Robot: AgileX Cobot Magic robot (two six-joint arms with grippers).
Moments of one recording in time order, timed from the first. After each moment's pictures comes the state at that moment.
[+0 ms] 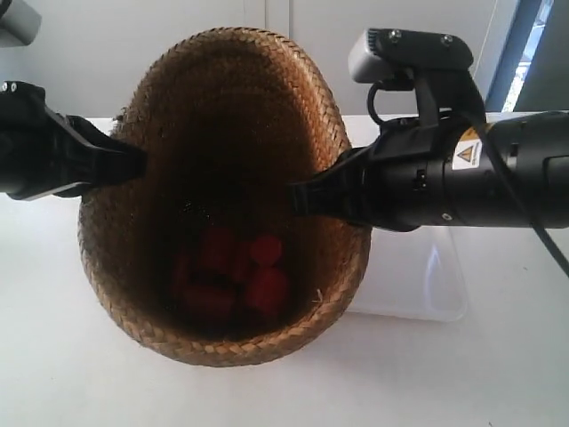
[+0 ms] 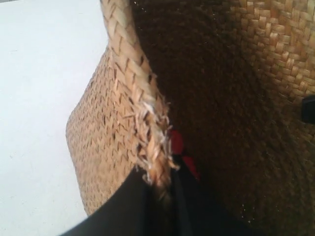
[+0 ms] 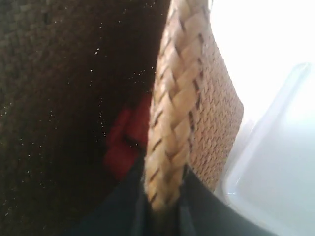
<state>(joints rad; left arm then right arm) -0.34 1.05 -0.83 -0.66 0.49 0.48 0.54 1.19 -0.84 0.23 0.31 0.05</state>
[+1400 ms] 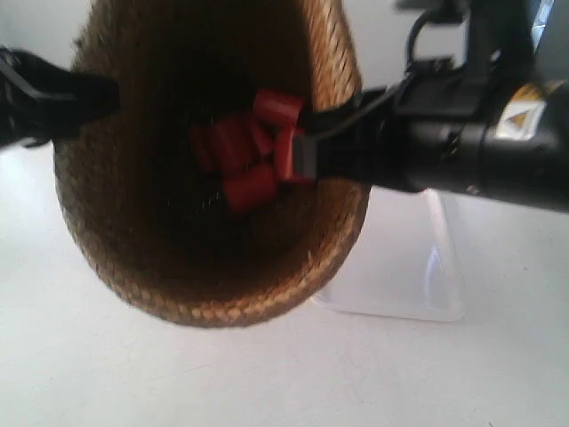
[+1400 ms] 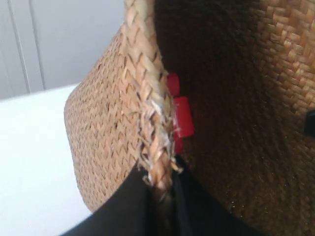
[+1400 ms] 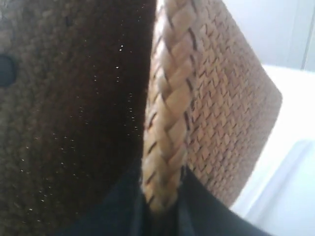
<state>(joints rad) -0.33 0.93 -0.81 -0.84 0.38 0.71 0.58 1.09 -0.82 0.23 0.16 0.01</state>
